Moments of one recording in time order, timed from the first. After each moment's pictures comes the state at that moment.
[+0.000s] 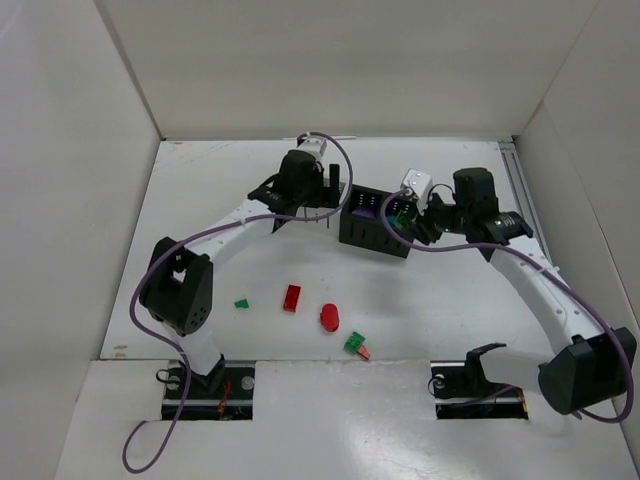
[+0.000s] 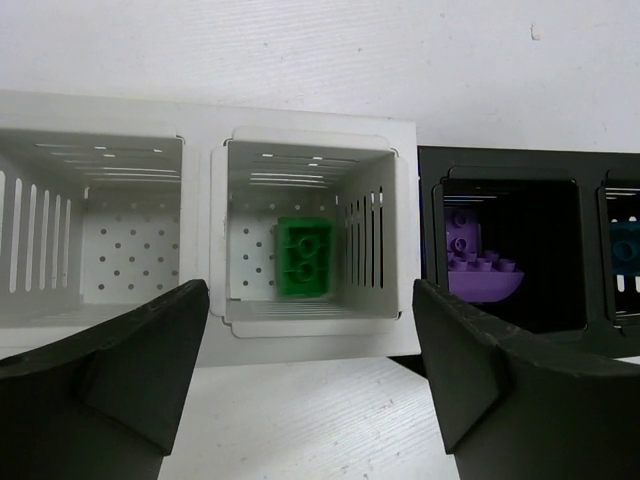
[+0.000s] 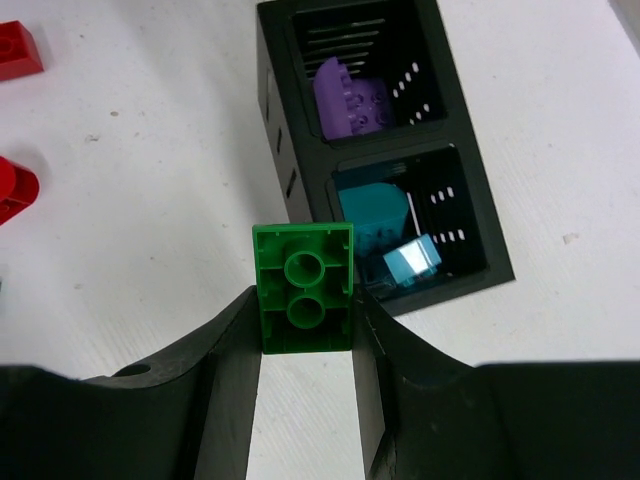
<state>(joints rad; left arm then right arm) -0.57 1.71 1.31 -0.16 -0.07 -0.32 0.26 1.18 1.07 -0.55 -0.51 -0.59</state>
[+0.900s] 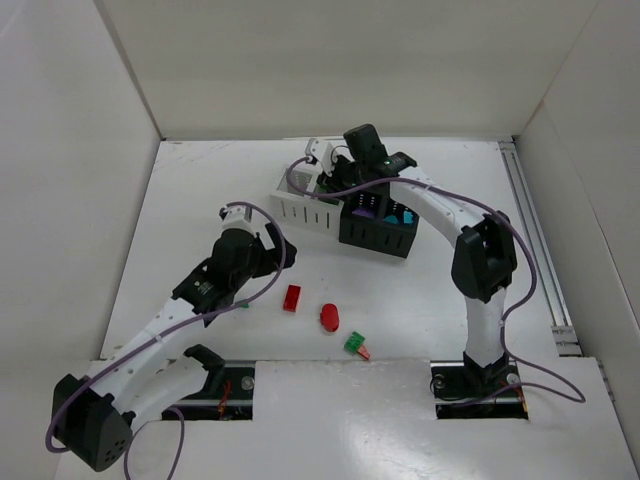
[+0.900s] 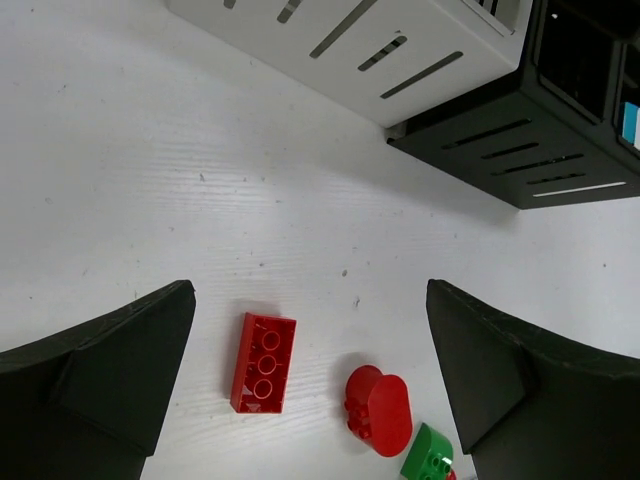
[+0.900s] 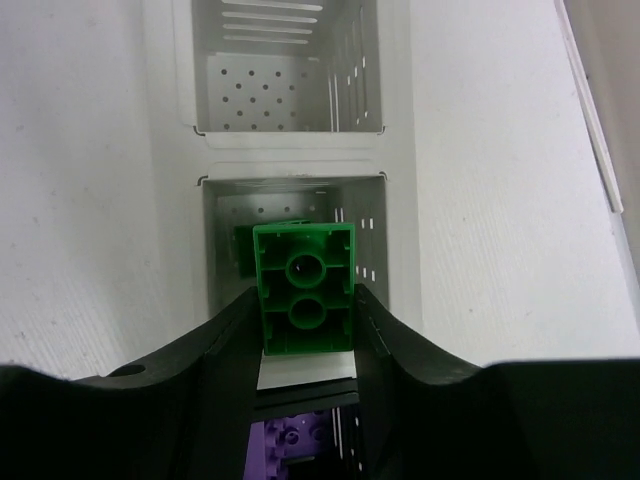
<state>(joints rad) -0.56 0.88 0.62 -0.28 -0.15 -0.68 0.57 2.02 1.83 -0.54 -0.30 -0.61</state>
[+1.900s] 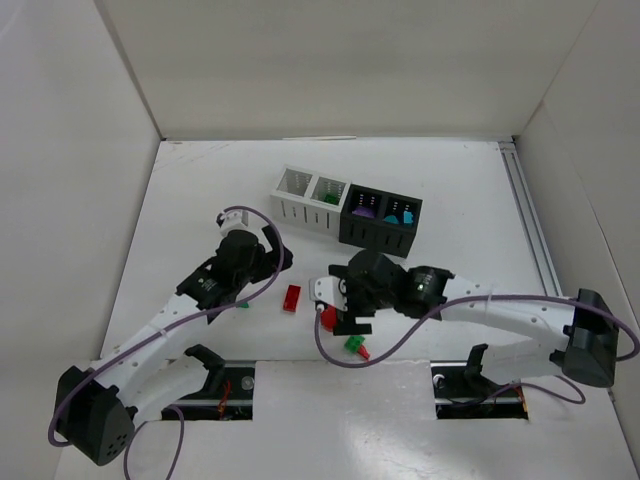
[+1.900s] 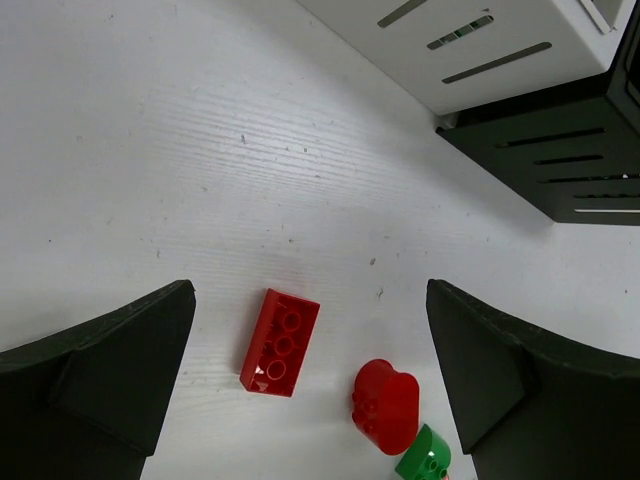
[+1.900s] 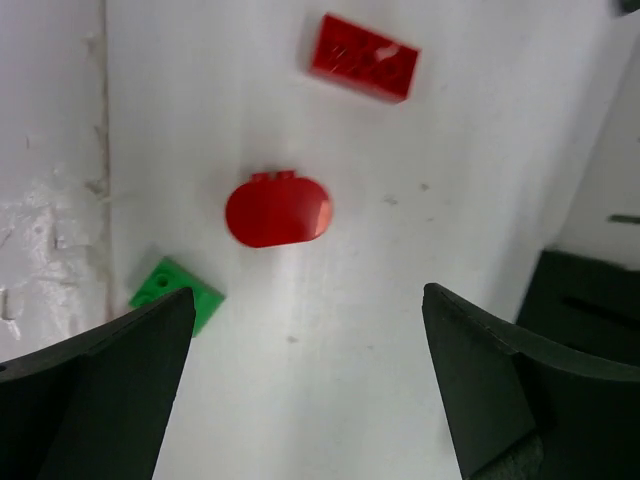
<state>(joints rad) -0.56 0.90 0.61 -0.37 -0.21 -0.80 1.08 1.29 0.99 -0.49 -0.15 -0.59</state>
